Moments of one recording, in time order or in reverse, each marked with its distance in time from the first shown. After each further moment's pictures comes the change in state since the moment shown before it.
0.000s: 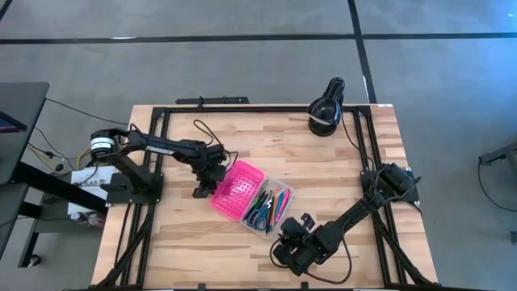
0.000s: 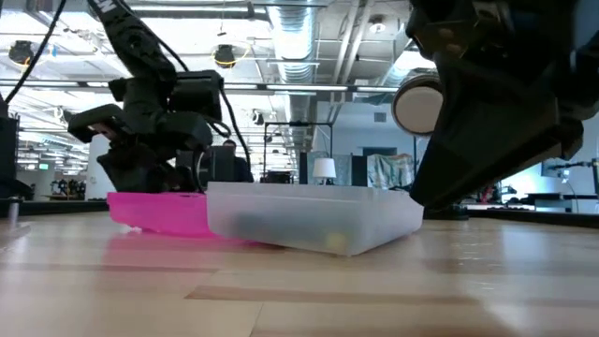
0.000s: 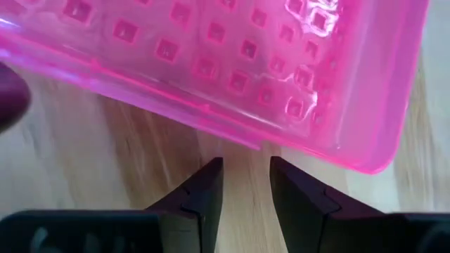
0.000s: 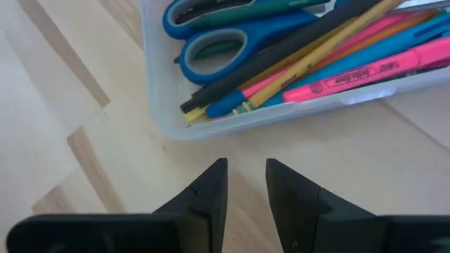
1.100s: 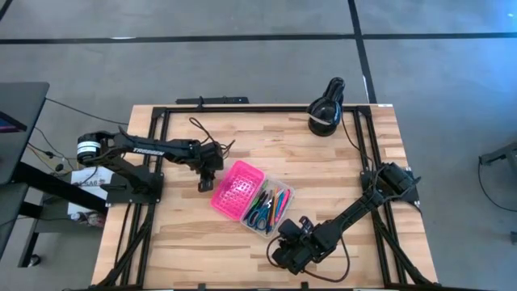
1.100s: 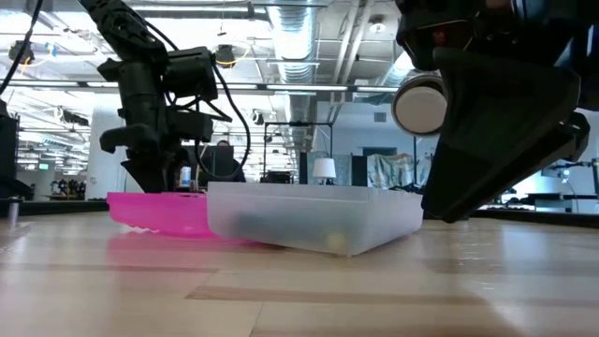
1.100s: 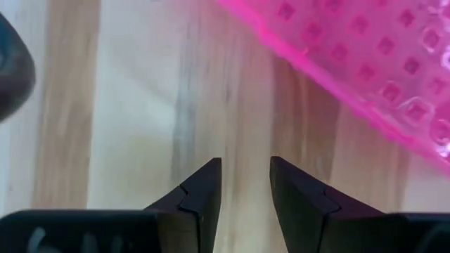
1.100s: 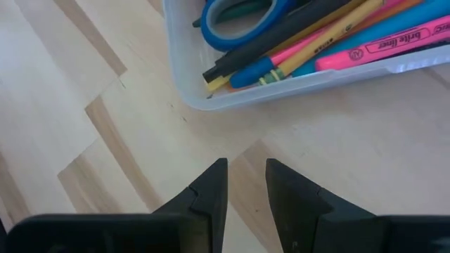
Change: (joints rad) left arm -0.002 -0.154 -0.013 0.042 -0.400 -0.220; right arm -0.015 0.001 0.024 0.010 -0.149 -0.026
